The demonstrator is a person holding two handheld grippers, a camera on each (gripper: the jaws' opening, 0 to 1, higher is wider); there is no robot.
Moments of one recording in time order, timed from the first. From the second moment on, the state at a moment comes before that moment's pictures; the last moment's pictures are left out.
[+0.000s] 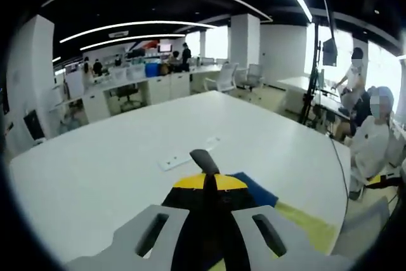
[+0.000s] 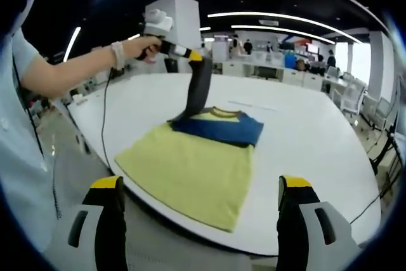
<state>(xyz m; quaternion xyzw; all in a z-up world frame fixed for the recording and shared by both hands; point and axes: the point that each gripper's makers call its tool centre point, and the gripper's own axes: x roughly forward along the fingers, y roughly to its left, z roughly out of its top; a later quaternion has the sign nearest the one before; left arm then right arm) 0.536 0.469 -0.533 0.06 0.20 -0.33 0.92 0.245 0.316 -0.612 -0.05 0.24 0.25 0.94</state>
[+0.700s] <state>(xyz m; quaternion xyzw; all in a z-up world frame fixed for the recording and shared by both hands) 0.546 0.449 -0.563 0.06 0.22 -0.33 0.92 0.243 0.308 -0.621 -0.05 0.25 0.24 0.94</state>
